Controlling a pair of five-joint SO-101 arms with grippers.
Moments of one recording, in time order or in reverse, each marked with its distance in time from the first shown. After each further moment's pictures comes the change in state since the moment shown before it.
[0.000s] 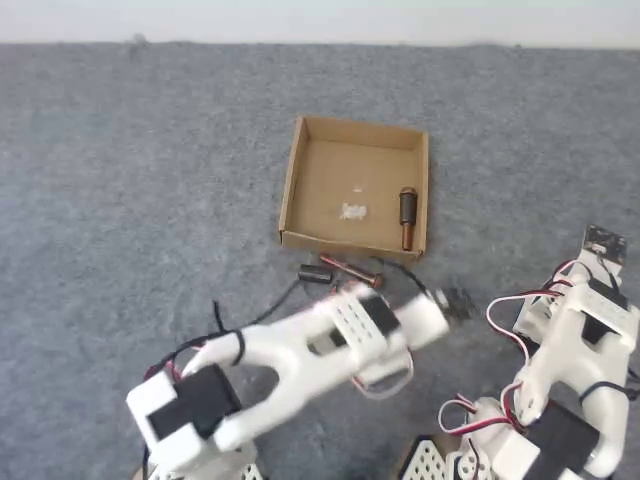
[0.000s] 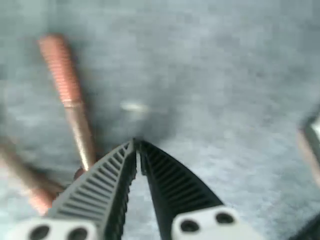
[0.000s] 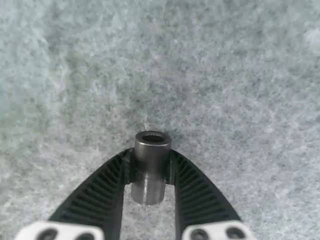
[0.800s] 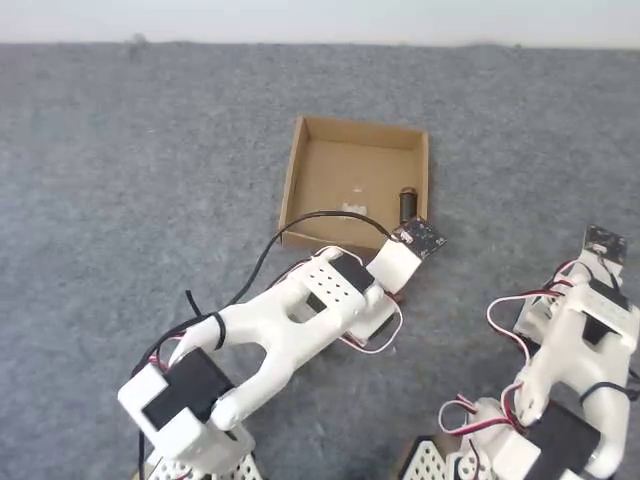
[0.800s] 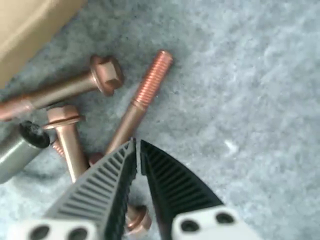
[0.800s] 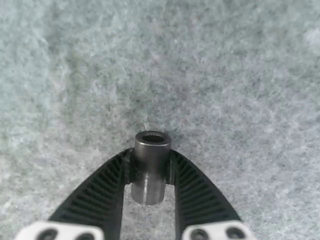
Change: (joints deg) left arm -10.7 0.7 -3.3 -3.8 7.3; right arm 0.0 0.0 0.0 0.0 0.0
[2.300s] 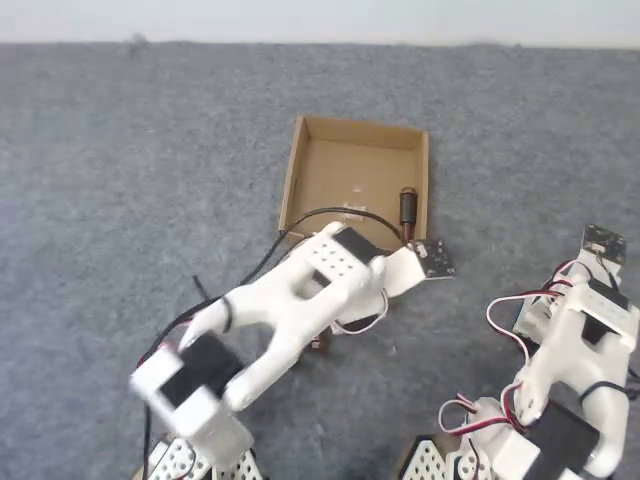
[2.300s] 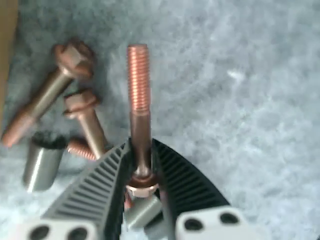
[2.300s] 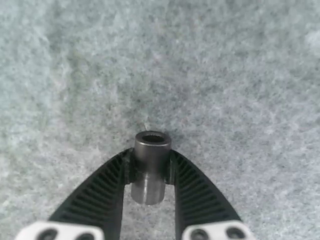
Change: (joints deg) left arm -3.3 4.3 -9.8 15.9 -28.4; right arm 0.0 0.0 0.0 0.0 0.7
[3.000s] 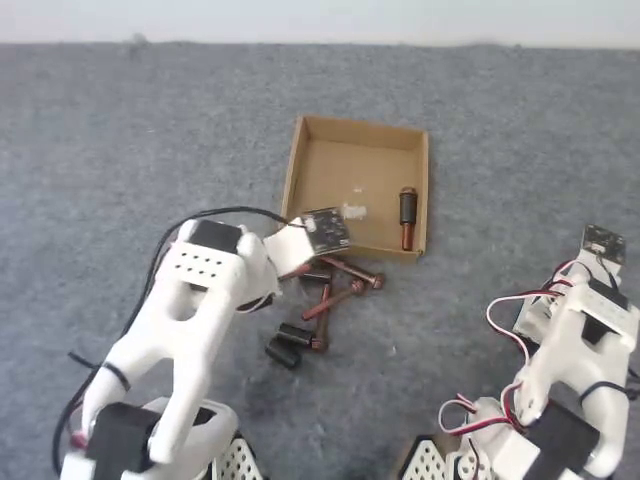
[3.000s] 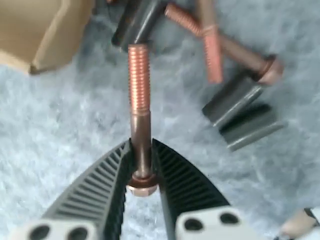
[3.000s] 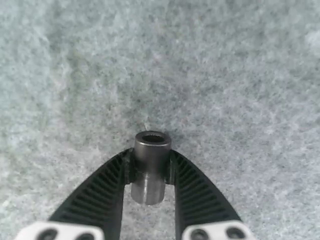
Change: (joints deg) left arm -28.5 -26.5 18.8 -1.1 -23.6; right arm 0.0 0.0 0.0 0.0 0.0
